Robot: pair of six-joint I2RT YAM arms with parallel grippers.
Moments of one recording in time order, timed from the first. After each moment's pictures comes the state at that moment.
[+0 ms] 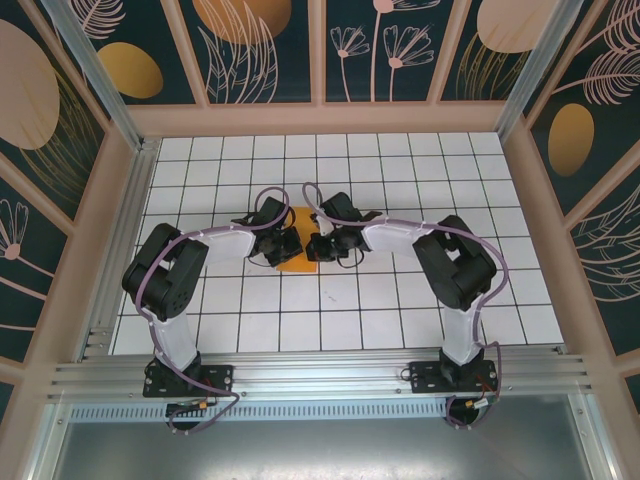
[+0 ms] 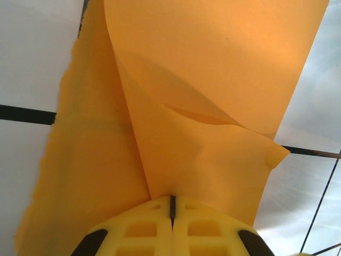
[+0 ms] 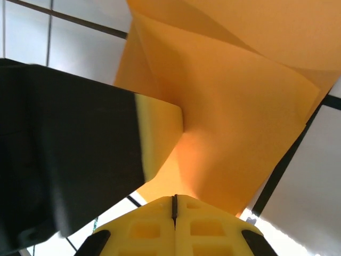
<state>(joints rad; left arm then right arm) -0.54 1.85 1.00 -0.21 0.23 -0.96 0.70 1.94 1.17 -0.27 -0.45 0.50</state>
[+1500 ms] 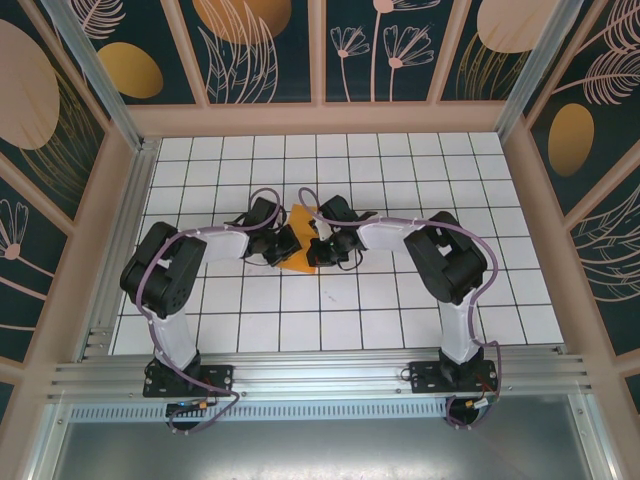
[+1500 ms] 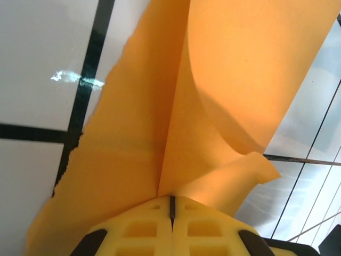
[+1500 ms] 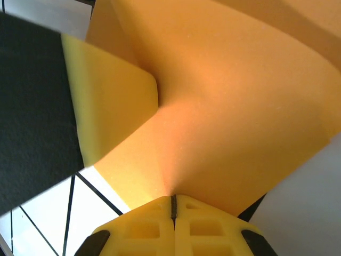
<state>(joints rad) -0.47 1.86 0.95 -0.08 0.36 -1.02 0.70 2.00 1.20 -0.33 -0.46 0.44</state>
